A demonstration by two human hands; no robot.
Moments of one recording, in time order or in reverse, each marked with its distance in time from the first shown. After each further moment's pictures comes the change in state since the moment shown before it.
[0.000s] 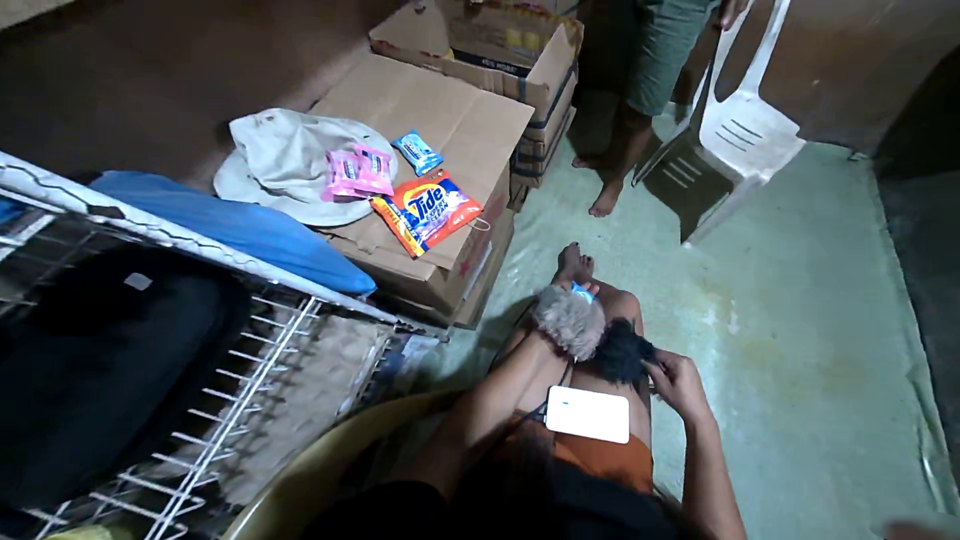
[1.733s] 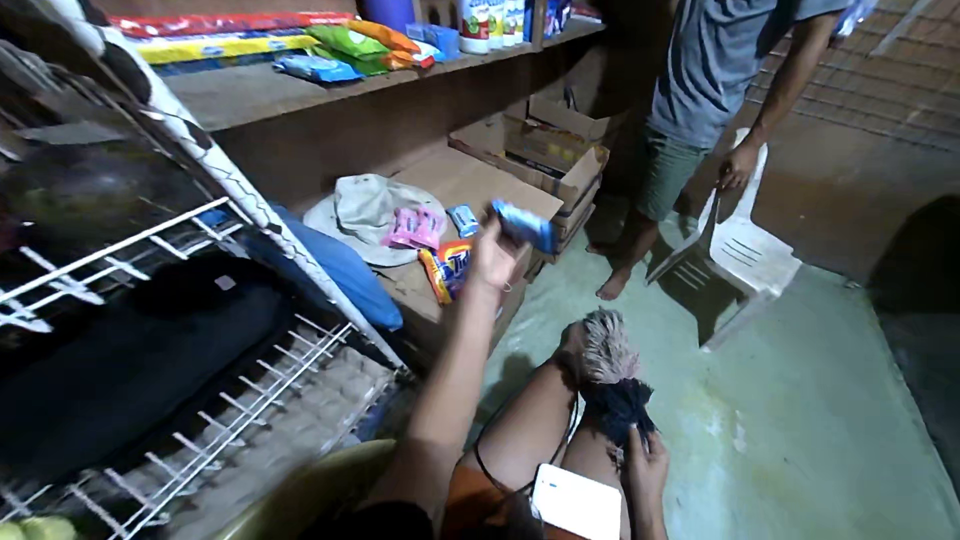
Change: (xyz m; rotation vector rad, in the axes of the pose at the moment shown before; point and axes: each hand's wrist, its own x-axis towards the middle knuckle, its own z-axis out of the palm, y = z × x) left_hand -0.039 0.209 0.129 0.377 -0.085 0.908; right_hand 0.008 -0.010 0.080 0.604 0.488 0.170
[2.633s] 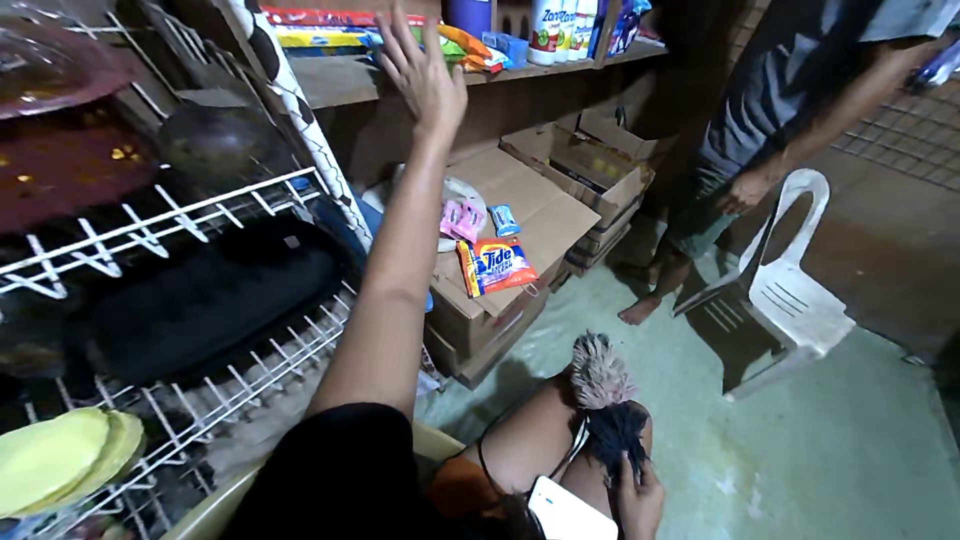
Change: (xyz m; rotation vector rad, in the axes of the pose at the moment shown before) left_hand 0.149 0.206 -0.027 1.764 0.554 0.677; right_hand 0.000 0.002 0.000 -0.386 -0.169 -0.187
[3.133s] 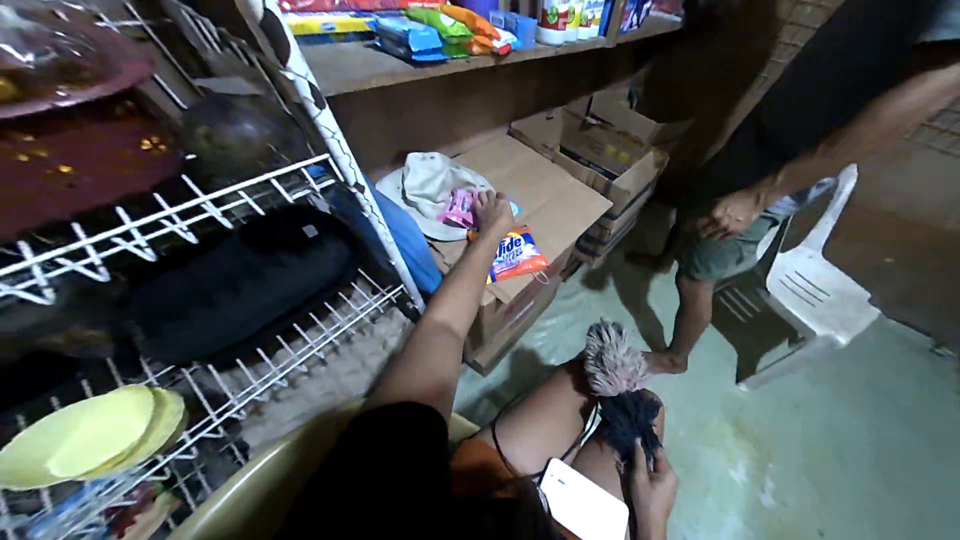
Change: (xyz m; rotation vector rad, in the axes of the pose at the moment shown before) left_hand -0.168 -0.030 0.130 0.123 -0.700 -0.127; right_hand -0.001 0.001 0.001 0.051 0.014 0.051
